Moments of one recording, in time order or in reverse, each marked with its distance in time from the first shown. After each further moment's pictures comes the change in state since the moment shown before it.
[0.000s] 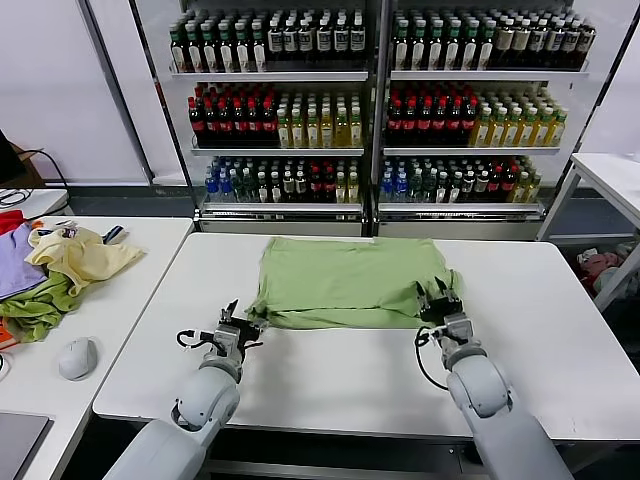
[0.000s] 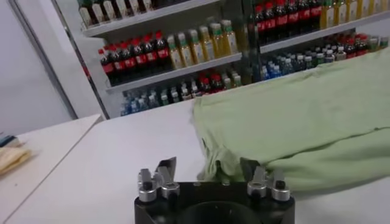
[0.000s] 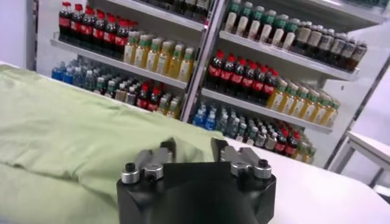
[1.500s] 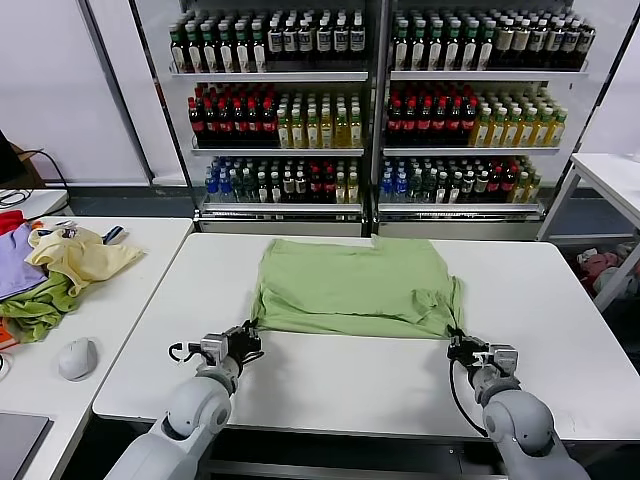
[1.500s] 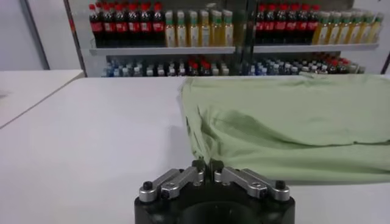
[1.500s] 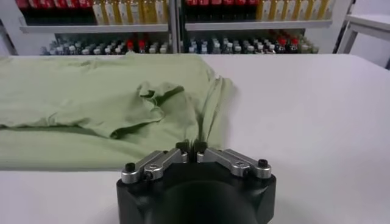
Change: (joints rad) left arm 0.081 0.022 -0.059 -0.061 -0.219 -0.039 0.033; right arm -0.188 -0.017 0.150 0.098 0.335 -0.099 -0.007
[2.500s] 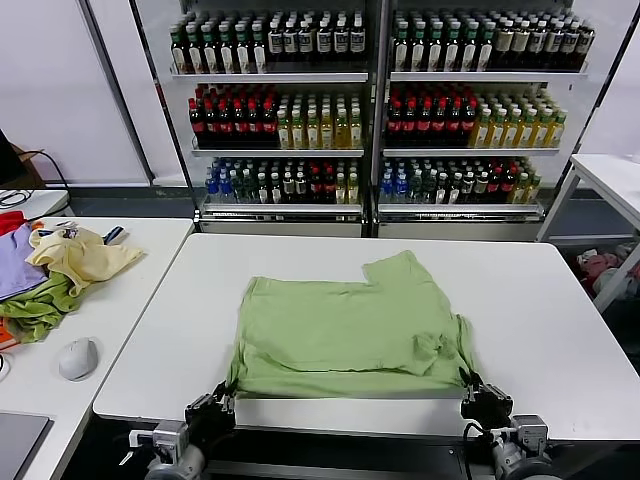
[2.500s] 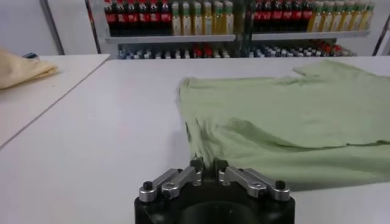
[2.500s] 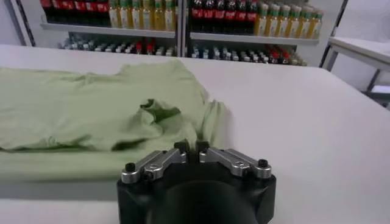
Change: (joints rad) left arm 0.546 0.016 -0.223 -0.447 0.130 0.041 -0.003; right arm -0.372 0.036 0.089 0.355 -0.178 0.075 0.006
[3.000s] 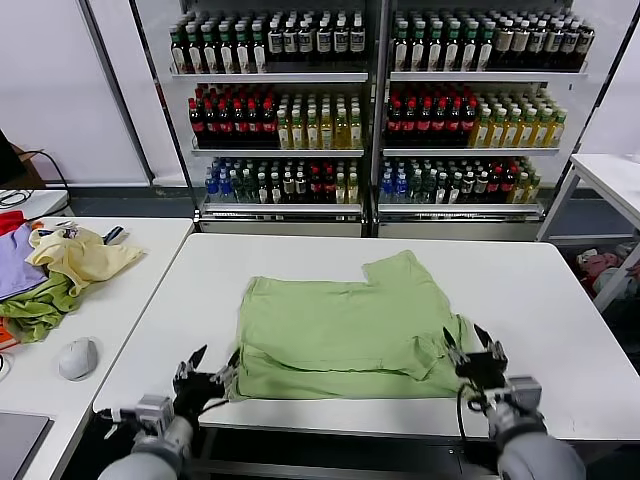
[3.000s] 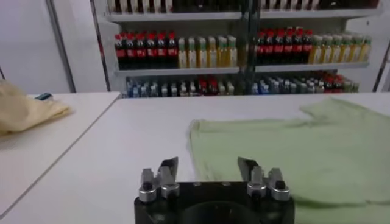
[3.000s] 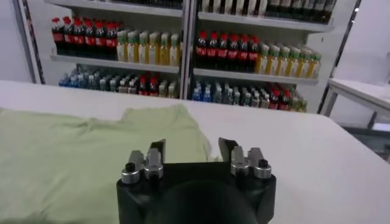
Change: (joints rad) left arm -0.189 0.042 0.005 0.071 -0.091 -0.033 -0.021; right arm 0.385 -0.055 -0.129 -0.199 0.066 -0.059 0.029
